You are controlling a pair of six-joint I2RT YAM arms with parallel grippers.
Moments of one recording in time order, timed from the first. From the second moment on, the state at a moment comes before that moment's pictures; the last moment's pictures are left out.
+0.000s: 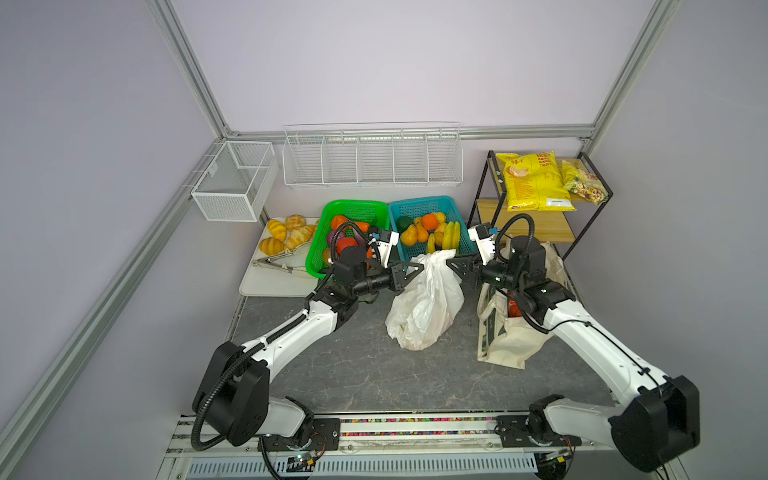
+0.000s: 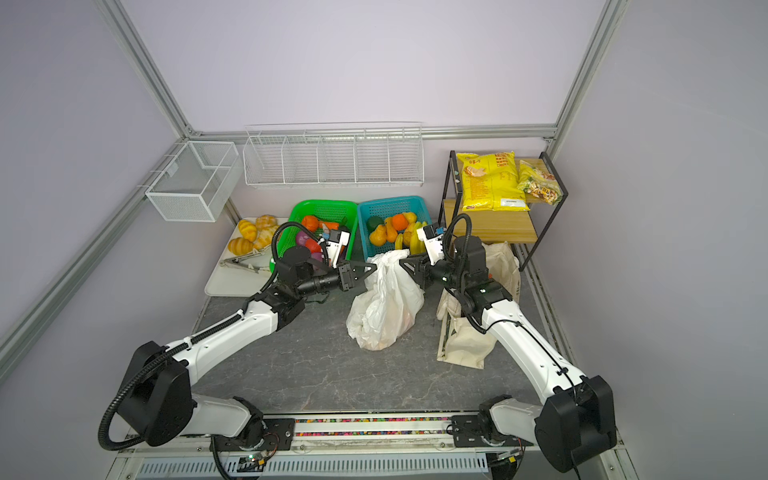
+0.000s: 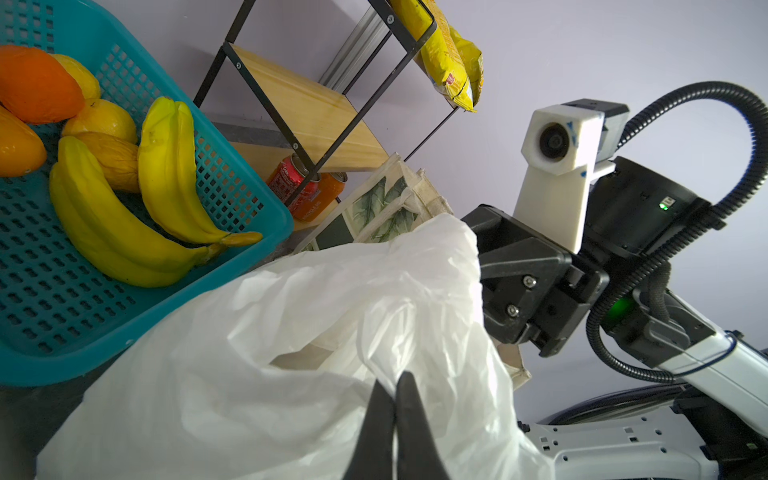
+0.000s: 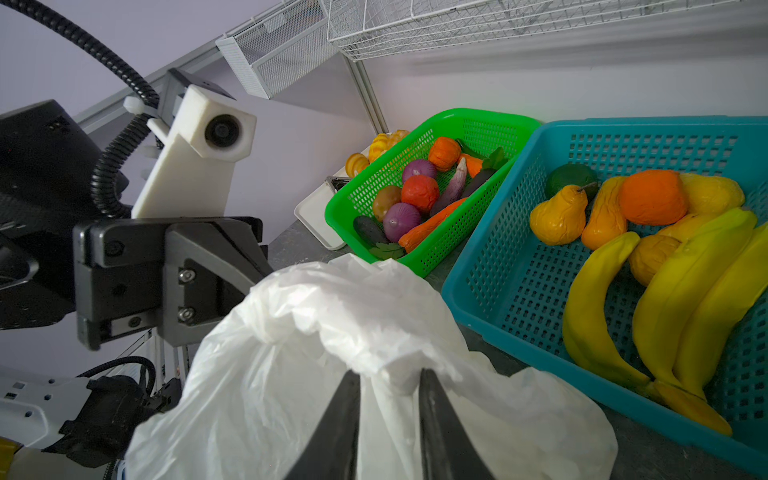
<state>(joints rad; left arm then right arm) -0.60 1.41 0.93 0.35 0.66 -0.68 0.36 1.24 1.00 -0.10 -0.60 0.18</state>
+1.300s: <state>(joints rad) -0.60 1.29 0.89 0.21 0.50 -0.61 0.37 1.15 1.03 -0.51 -0.32 0.18</state>
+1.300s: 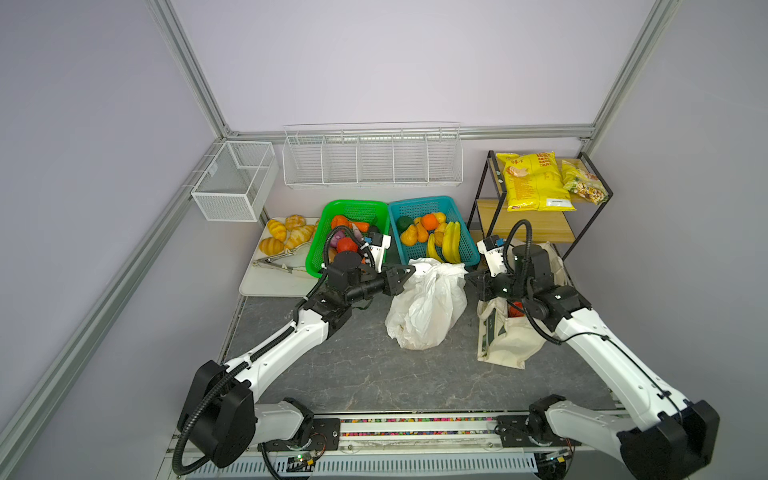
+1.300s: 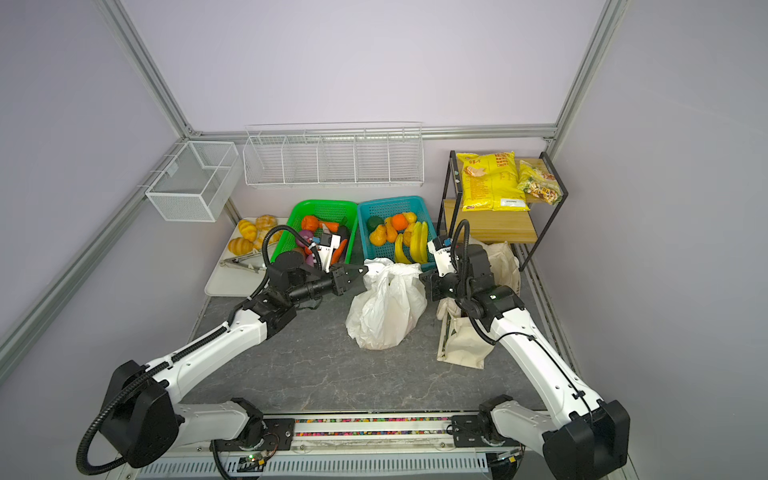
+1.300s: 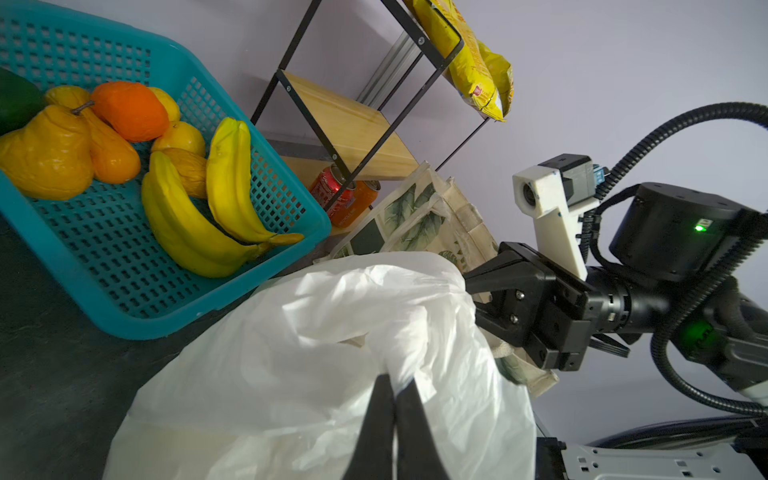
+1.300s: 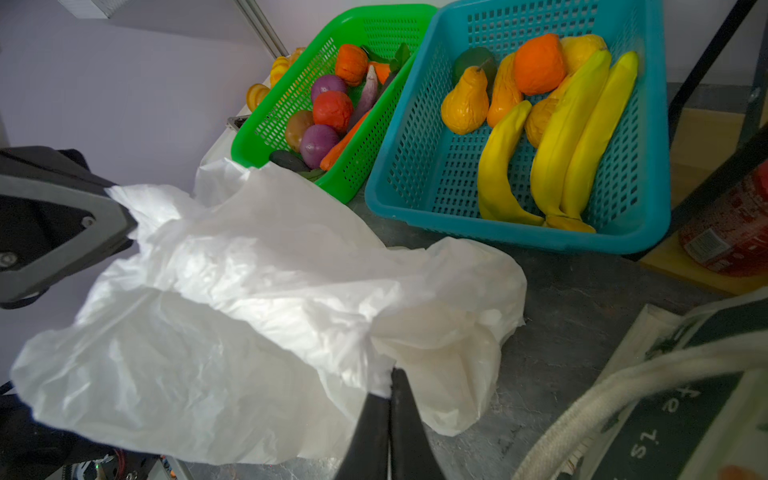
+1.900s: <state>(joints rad) -0.34 1.11 0.73 0.05 0.39 -0.57 0.42 1.27 1.03 -0.56 -0.15 0.16</state>
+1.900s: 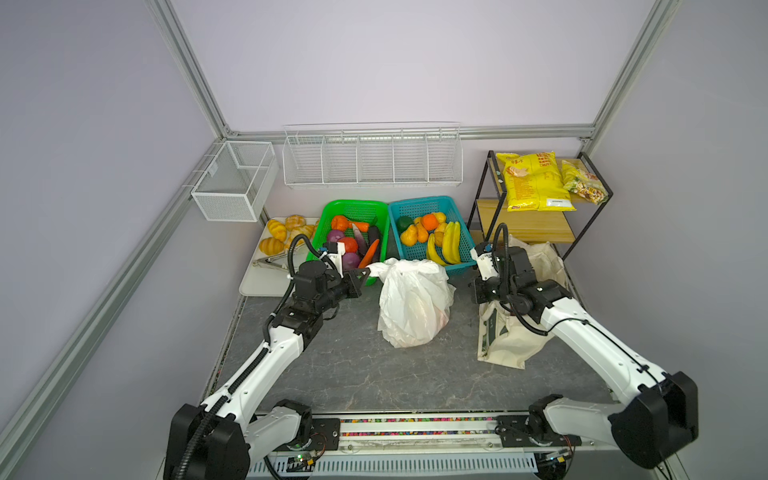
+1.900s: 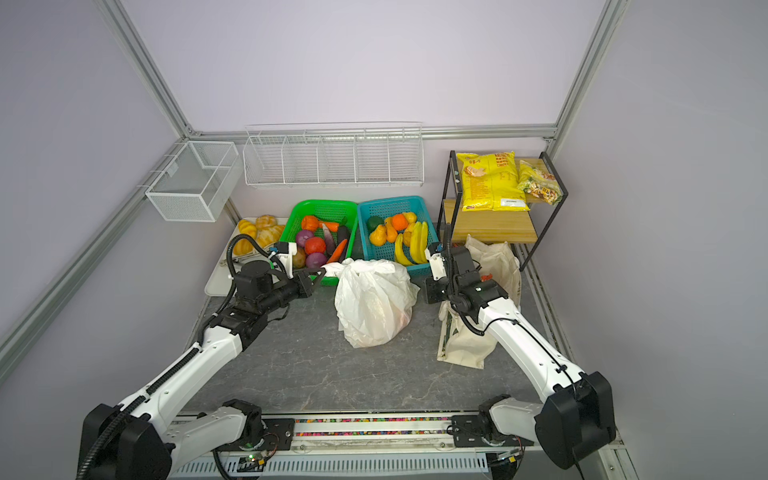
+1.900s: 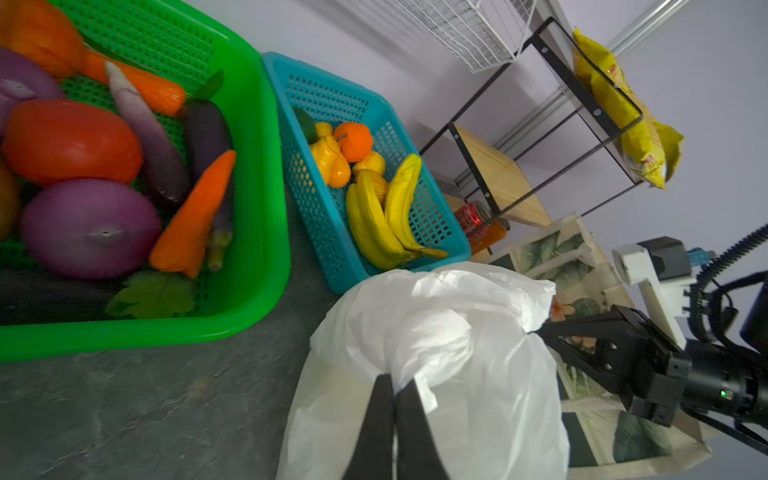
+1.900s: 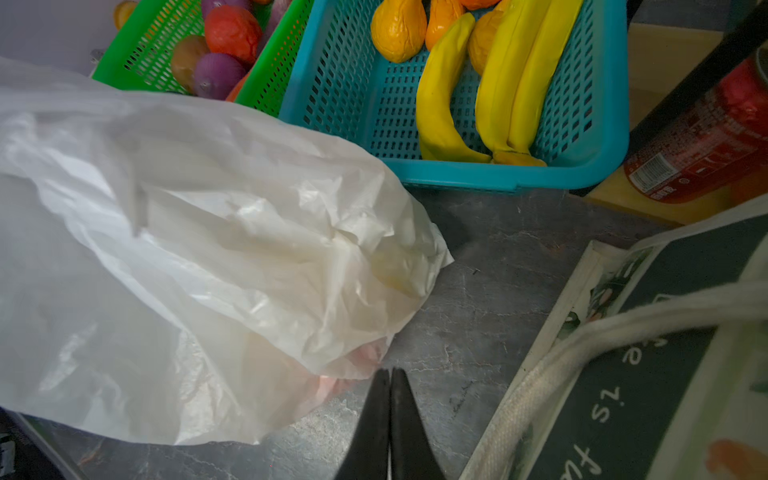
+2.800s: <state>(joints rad) -0.34 1.13 0.71 0.14 0.51 -0.59 0.40 1.53 1.20 -0.31 -0.69 0.17</state>
